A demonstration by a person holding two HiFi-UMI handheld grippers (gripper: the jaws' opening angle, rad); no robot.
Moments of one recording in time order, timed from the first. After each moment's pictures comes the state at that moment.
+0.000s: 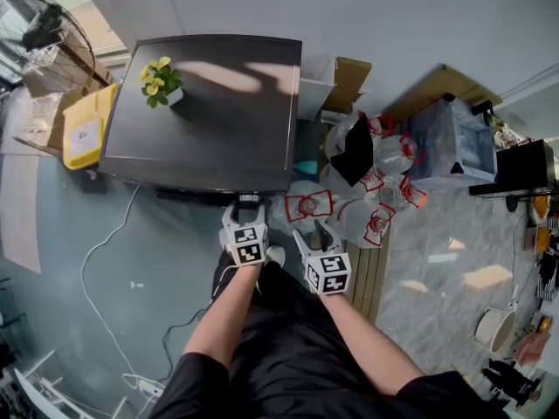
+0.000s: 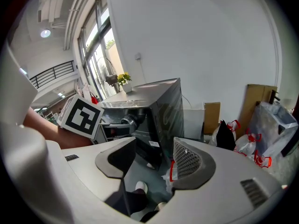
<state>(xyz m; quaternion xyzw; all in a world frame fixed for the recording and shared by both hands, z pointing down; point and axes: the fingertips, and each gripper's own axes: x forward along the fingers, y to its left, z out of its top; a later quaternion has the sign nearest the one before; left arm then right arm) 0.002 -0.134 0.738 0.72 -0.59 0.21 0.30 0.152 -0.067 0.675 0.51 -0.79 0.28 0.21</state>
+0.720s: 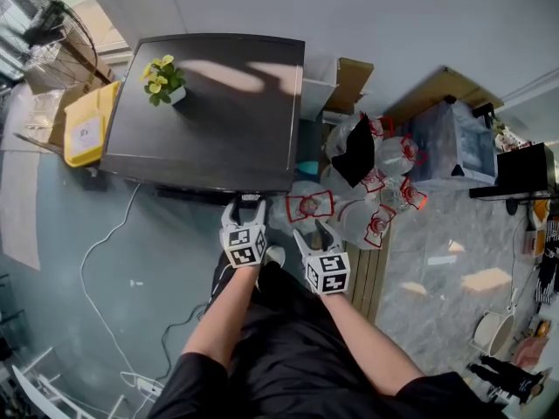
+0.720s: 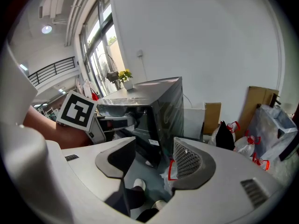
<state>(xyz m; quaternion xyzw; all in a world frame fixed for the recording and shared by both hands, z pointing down) 0.002 -0.141 0.722 0.73 -0.59 0.12 0.32 0.152 -0.067 0.679 0.50 -0.79 0.28 0.23</state>
